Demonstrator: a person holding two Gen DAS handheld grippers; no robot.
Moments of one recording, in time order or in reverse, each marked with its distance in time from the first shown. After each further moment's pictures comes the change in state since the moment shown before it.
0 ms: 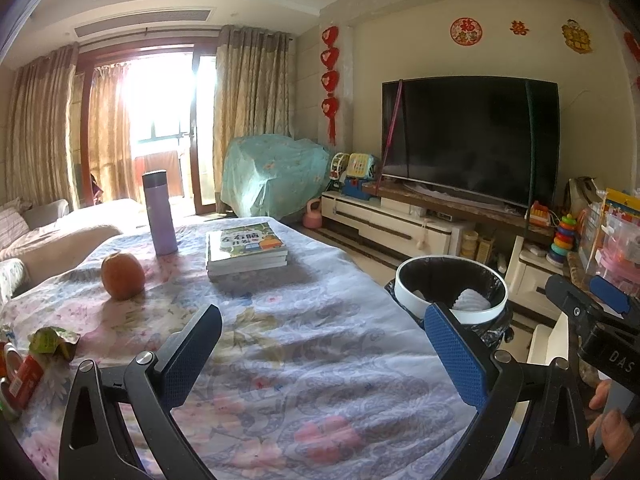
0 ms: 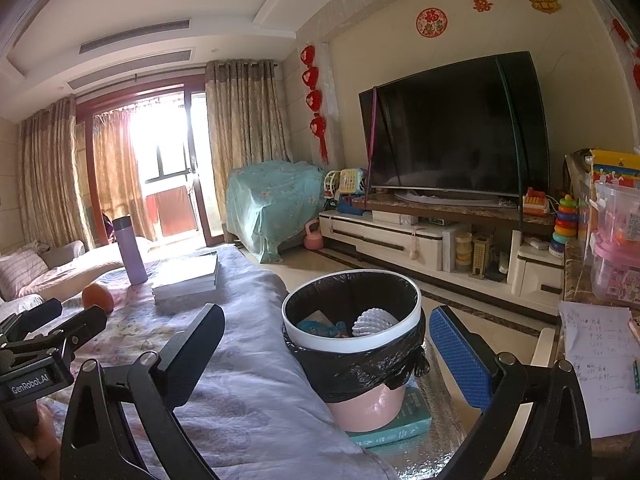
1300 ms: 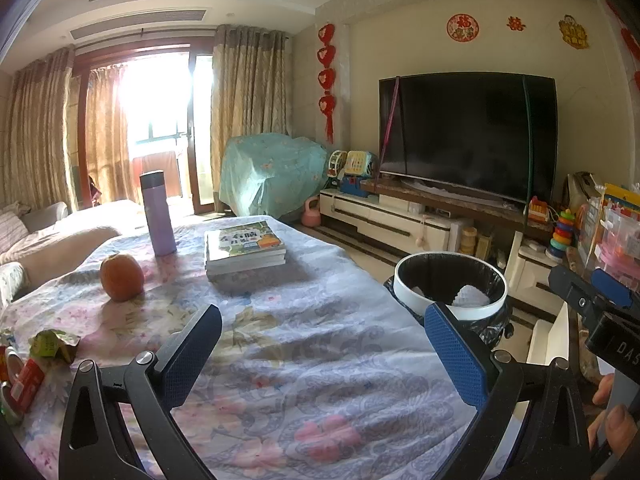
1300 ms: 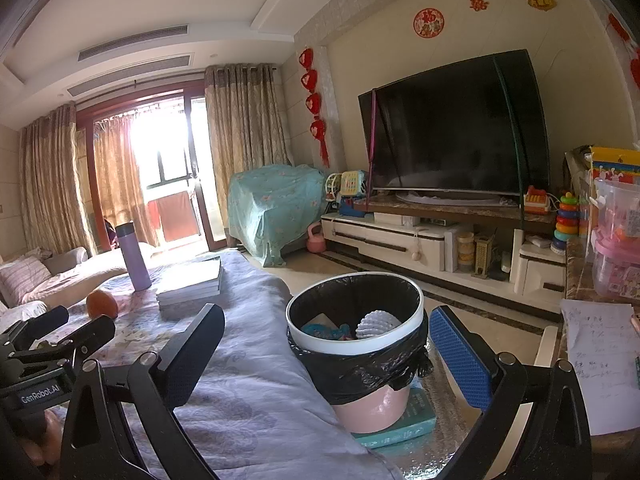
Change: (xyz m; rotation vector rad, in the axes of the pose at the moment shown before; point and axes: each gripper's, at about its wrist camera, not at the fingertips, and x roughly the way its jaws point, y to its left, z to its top) left arm 0.001 0.001 -0.001 0.009 0.004 -0.006; right arm -0.007 0.006 0.003 0.016 -0.011 0.005
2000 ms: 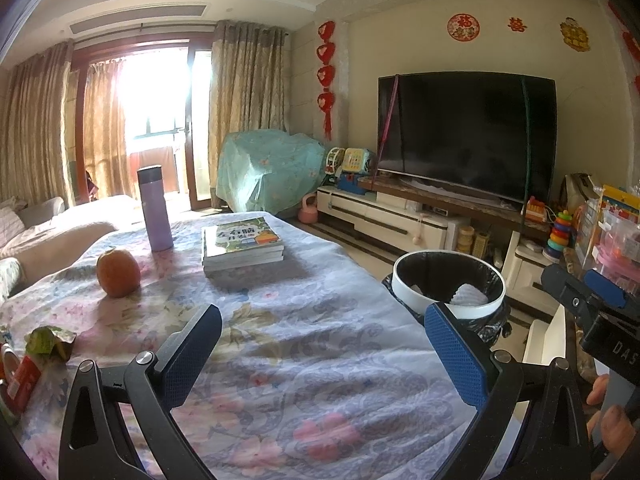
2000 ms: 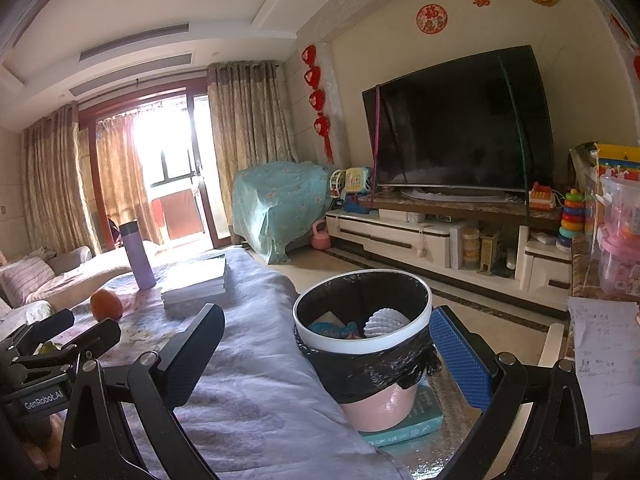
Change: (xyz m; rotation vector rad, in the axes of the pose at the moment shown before) left arm 0.004 0.005 0.000 -0.013 0.015 -0.014; right arm 0.005 0.013 -0.001 -0.001 0.014 0.015
